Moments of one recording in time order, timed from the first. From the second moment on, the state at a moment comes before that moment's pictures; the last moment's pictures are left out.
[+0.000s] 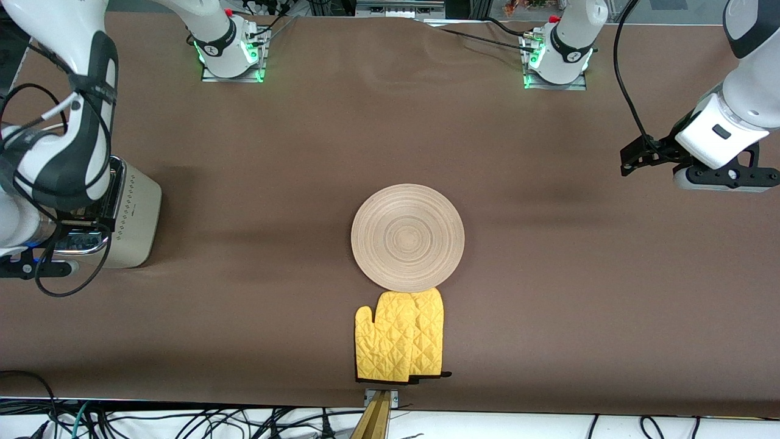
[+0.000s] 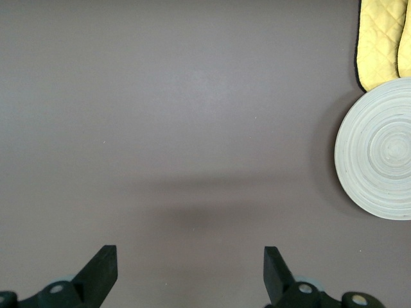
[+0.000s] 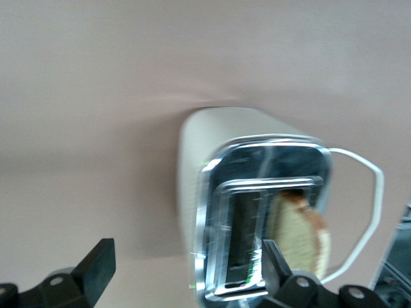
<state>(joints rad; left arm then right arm) 0.00 0.04 -0.09 -1.65 0.00 1.67 -0.08 0.51 0.59 -0.74 -1.30 0.14 1.57 -0.23</state>
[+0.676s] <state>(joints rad) 0.00 0.04 -0.10 -1.65 0.00 1.67 -0.08 0.37 0.41 -0.37 -1.31 0.09 1.53 -0.23</state>
